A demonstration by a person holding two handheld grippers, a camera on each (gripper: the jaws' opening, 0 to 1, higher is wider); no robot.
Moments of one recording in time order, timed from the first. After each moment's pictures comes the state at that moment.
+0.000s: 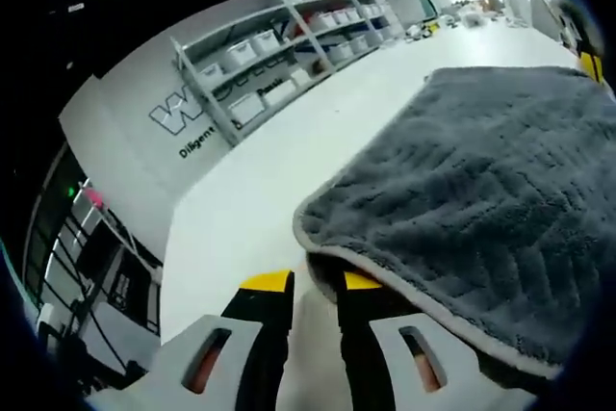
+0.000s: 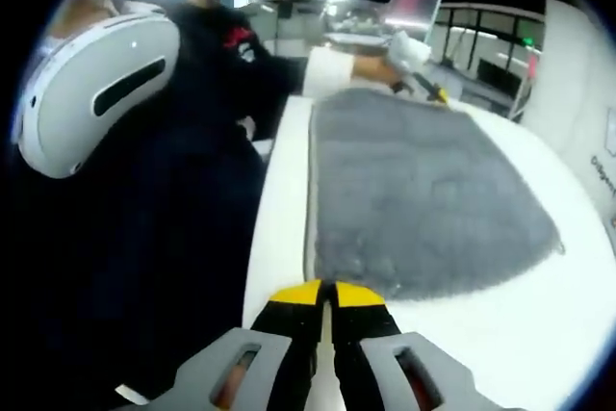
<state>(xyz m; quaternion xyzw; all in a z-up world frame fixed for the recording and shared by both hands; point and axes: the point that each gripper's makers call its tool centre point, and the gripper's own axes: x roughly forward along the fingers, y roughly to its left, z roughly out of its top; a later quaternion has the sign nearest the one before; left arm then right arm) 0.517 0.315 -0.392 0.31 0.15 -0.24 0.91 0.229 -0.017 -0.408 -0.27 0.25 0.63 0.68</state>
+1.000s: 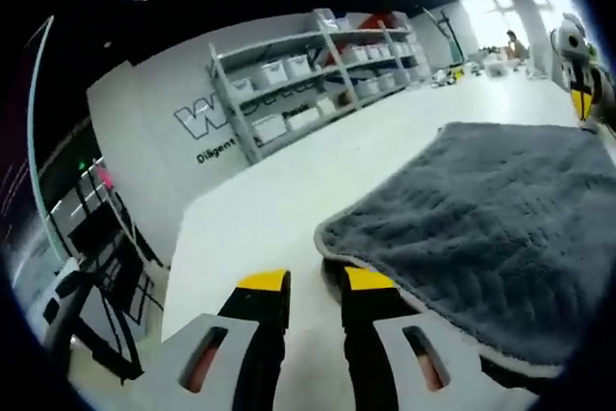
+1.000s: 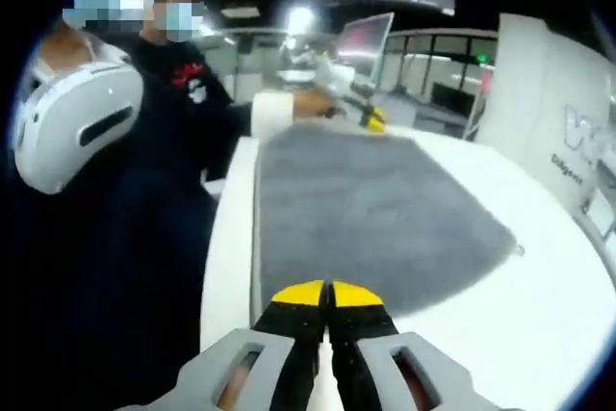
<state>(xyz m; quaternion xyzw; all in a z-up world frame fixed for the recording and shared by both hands) 0.487 0.320 -0.358 0.21 0.09 -0.24 0.94 0.272 -0.009 -0.393 -0.23 0.20 0.57 0.76</state>
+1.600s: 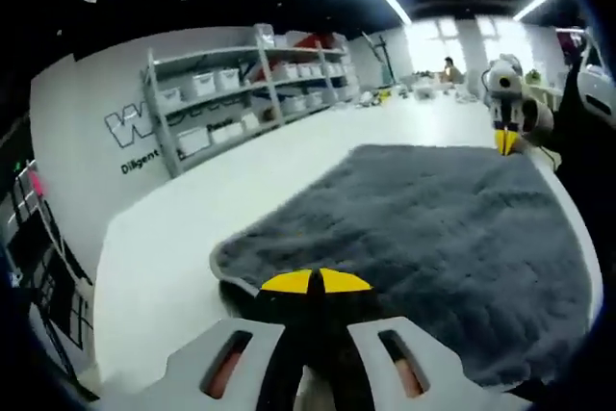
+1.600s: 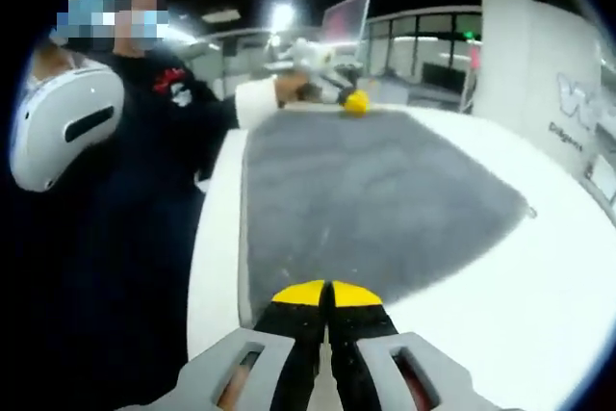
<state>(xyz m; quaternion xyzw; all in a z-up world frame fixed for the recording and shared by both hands) 0.451 0.271 -0.386 0.18 0.14 -0.43 0.87 0.276 -0.017 -0.413 -0.18 0.23 0.56 0.77</state>
